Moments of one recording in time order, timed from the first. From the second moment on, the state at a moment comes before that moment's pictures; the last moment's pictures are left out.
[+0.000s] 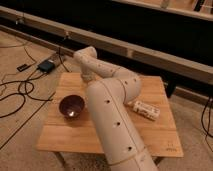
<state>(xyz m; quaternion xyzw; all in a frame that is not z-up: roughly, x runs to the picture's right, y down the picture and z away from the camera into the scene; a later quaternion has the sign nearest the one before) -0.100 0.000 0.986 -0.32 0.15 0.42 0.84</state>
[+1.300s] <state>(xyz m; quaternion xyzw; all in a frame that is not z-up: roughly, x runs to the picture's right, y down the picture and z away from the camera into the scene) -0.097 0.011 0.987 -0.32 0.16 0.42 0.83</state>
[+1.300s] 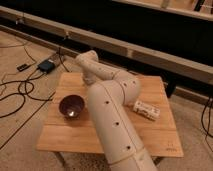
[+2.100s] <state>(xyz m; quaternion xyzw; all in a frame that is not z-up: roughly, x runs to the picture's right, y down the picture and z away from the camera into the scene) -0.094 0.015 0.859 -0.29 0.20 0.44 0.82</state>
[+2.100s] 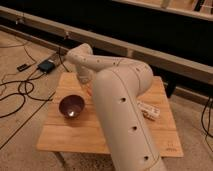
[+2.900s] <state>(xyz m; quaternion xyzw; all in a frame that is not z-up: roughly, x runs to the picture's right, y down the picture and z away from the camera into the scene) -0.038 0.063 0.786 -0.28 0.22 0.55 0.75</state>
